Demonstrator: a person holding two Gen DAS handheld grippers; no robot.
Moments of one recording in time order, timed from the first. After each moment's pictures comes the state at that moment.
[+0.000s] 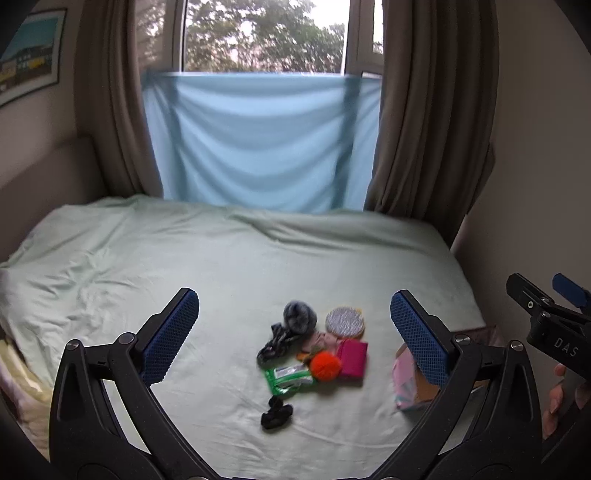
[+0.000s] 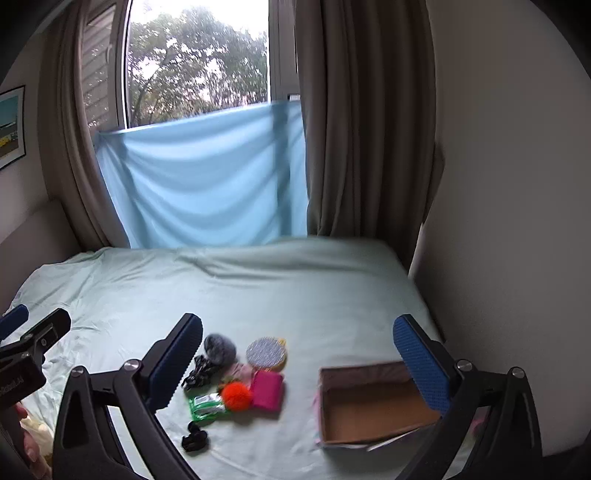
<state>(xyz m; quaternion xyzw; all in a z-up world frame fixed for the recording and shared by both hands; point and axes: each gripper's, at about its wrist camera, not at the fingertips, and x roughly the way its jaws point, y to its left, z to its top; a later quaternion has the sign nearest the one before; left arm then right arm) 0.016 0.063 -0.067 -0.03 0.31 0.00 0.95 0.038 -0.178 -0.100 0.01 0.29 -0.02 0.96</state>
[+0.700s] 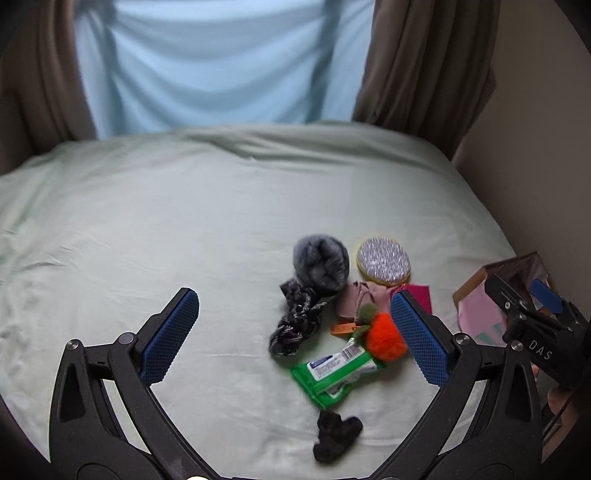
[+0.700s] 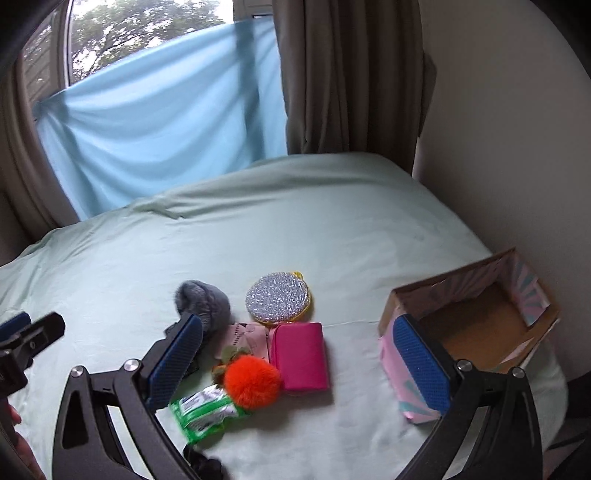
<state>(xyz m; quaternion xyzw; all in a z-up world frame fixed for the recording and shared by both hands) 0.179 0.147 -0.309 -0.02 0.41 -0.12 0.90 0.140 -0.105 -0.329 0.07 0.35 -0.12 0.93</state>
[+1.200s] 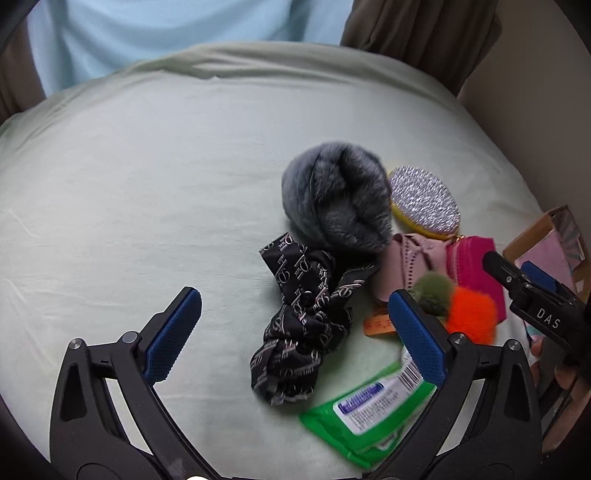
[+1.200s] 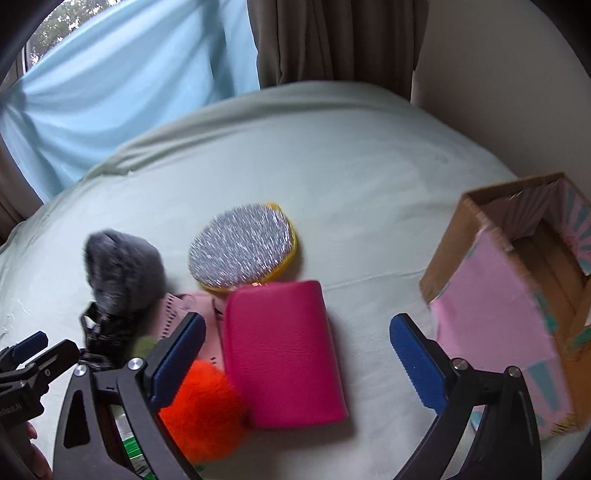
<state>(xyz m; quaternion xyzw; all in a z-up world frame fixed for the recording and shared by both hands) 0.259 0.115 -0.466 0.00 0.48 -0.17 0.86 0.209 -0.139 -0.472 0.10 0.42 -0.14 0.89</state>
